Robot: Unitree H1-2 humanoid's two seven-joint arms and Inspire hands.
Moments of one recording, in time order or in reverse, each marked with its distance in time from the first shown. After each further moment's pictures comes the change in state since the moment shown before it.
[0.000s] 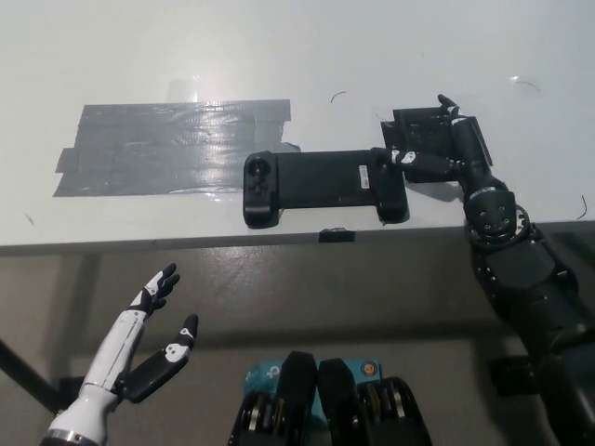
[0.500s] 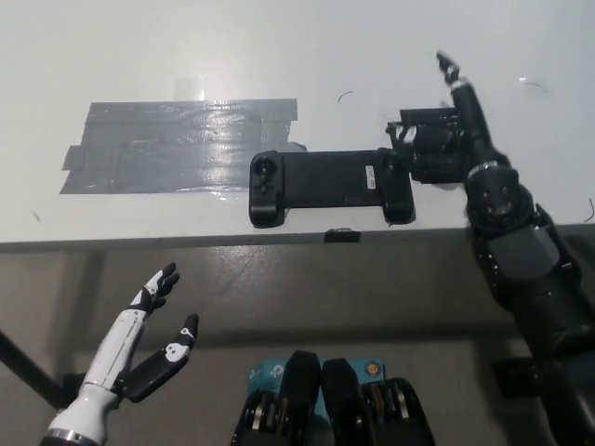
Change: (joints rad) left_arm -0.003 0.000 0.000 0.001 0.001 0.001 0.000; right_arm 0.028 0.000 0.000 -0.255 -0.004 -0.007 0.007
